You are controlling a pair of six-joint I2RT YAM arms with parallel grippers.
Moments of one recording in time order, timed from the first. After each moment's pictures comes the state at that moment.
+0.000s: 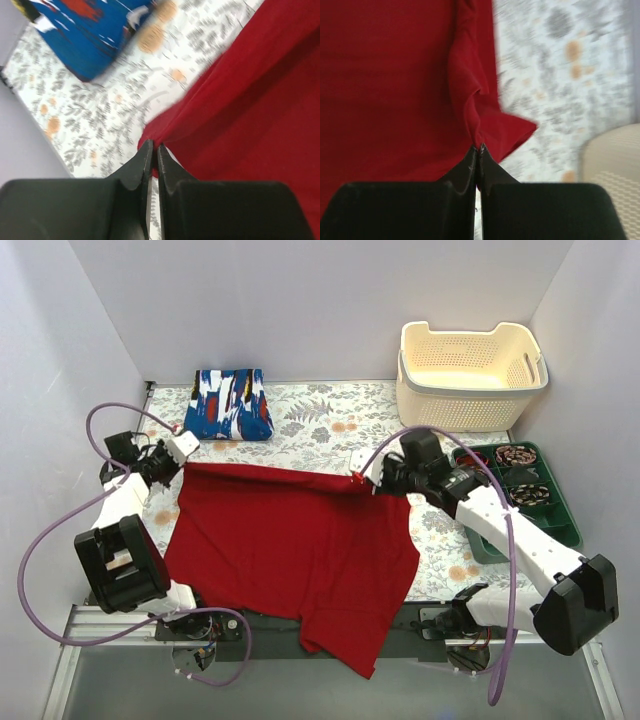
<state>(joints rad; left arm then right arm) 0.39 1.45 0.94 -0.26 0.67 1.08 0.58 1.20 1.01 -0.46 -0.30 -0.85</state>
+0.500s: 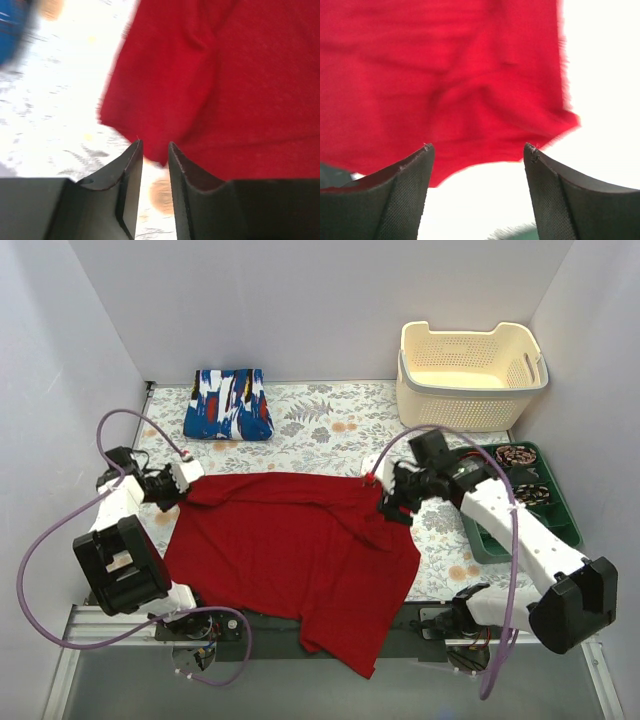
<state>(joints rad) 0.45 1.43 0.89 -0.66 0.67 1.49 0.57 1.21 1.01 -0.84 -0.45 -0.80</state>
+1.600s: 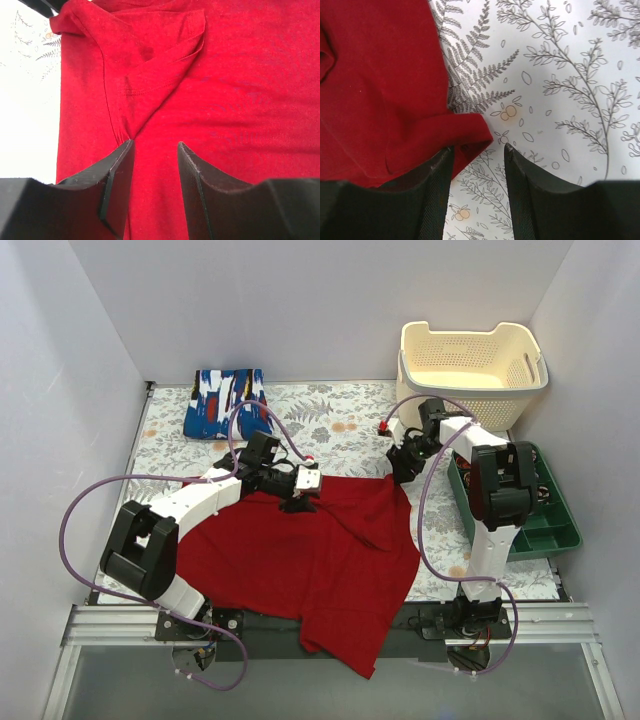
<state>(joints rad) -0.51 1.53 0.99 -0.37 0.91 0.95 0.16 2.01 1.44 -0.77 -0.60 -0.85</state>
